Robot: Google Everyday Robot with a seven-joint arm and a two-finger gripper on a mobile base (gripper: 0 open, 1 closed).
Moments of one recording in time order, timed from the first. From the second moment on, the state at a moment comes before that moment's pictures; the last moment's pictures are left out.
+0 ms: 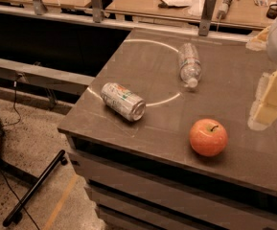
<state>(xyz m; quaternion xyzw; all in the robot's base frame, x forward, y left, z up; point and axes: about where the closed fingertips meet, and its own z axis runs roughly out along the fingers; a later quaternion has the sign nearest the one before) 0.439 -0.216 0.978 -0.60 0.78 -0.04 0.16</state>
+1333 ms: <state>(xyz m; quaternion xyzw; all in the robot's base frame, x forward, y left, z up) 0.499 -0.072 0.975 -0.69 0.70 0.00 0.15</state>
